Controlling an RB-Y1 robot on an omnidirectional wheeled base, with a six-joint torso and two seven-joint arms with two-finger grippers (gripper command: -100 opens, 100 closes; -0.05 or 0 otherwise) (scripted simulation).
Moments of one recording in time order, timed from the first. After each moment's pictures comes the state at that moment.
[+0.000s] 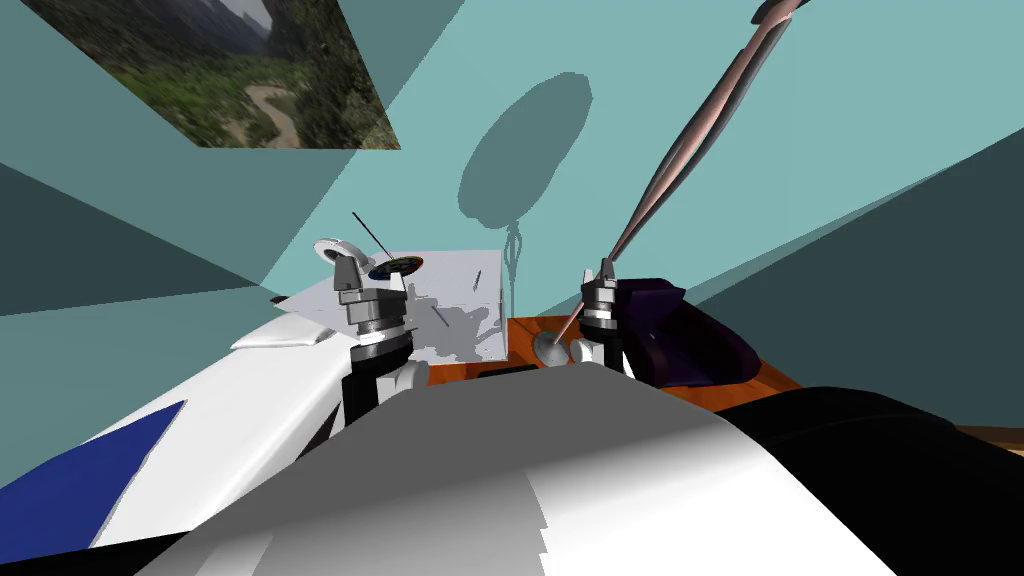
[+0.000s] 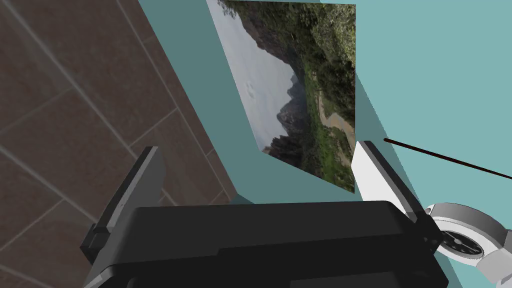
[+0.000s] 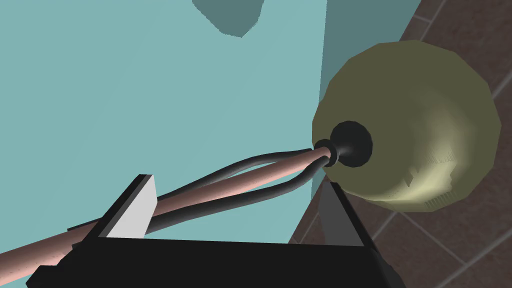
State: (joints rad) left arm 0.49 0.02 0.01 -2.38 0.05 -0.40 -0.07; right arm 0.47 0.04 -0.06 -2.23 -0.07 -0.46 0.15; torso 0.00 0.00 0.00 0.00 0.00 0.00
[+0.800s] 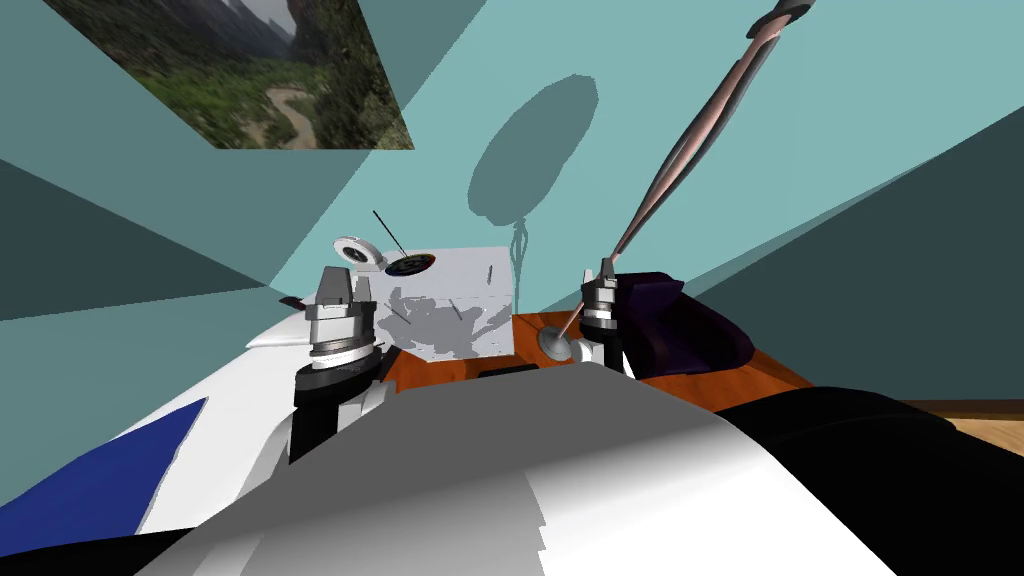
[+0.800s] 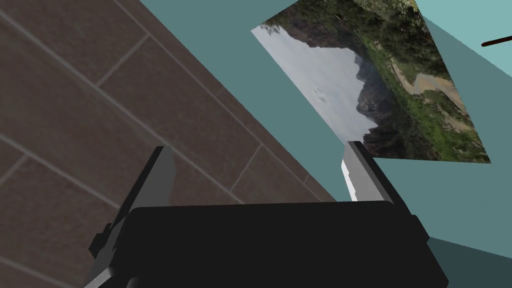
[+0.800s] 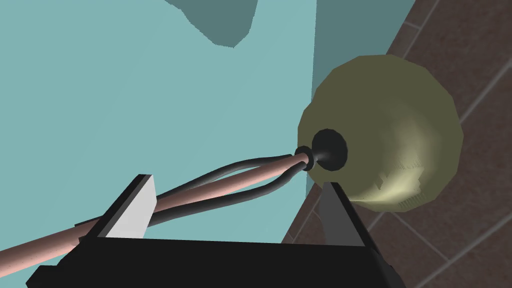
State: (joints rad) left arm 0.61 0.16 0.18 -2.42 -0.09 -0.52 -0.18; right arm 0.47 0.04 -0.06 -2.23 -0.07 -0.46 0.15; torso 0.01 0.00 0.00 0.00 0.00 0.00
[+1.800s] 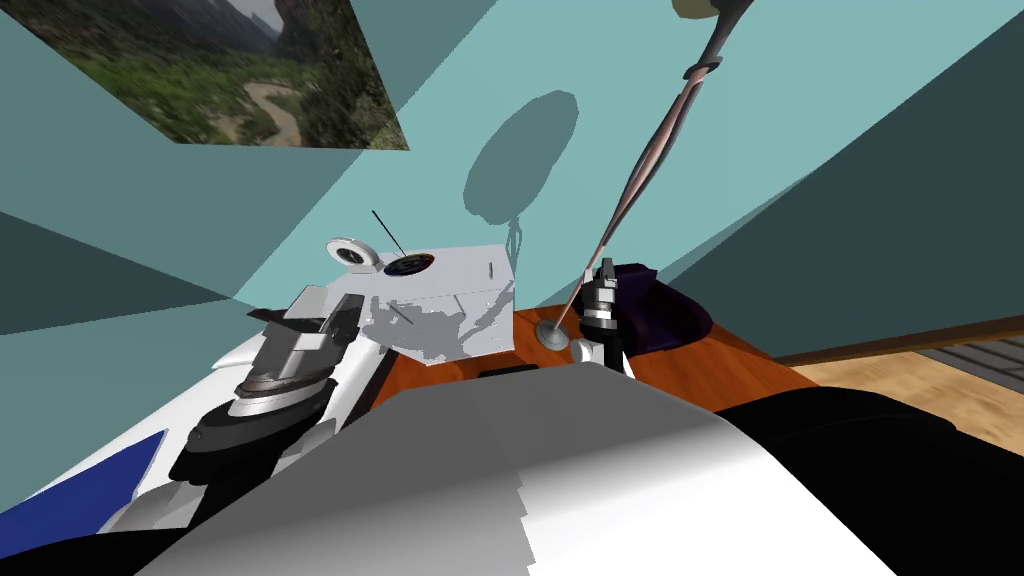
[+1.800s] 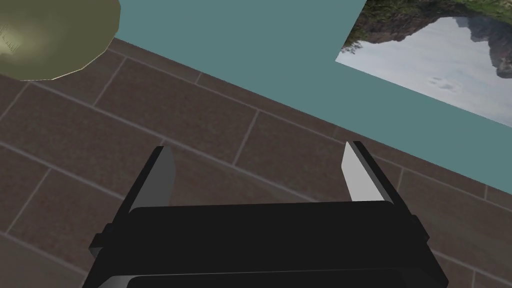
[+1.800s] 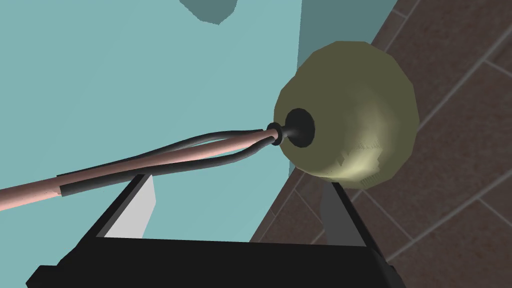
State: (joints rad) left arm 0.77 0.23 0.44 -2.44 -0.32 -0.71 -0.35; right arm 0.47 0.04 -0.06 -2.23 -0.07 -0.46 0.15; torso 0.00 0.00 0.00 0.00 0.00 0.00
